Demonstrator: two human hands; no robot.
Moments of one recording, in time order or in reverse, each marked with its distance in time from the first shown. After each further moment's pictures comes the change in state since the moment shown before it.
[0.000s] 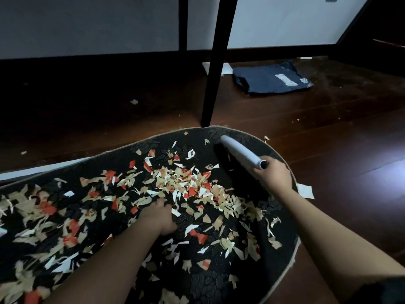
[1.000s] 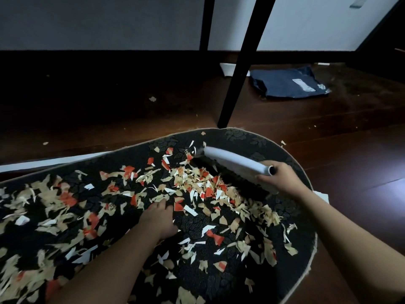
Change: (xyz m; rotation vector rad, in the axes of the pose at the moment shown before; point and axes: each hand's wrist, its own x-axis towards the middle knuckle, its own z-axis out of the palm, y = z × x) left_hand -0.007 -0.049 0.017 -0.097 0.042 -0.020; right_hand -0.012 -0.036 -0.001 0.156 -0.283 -0.177
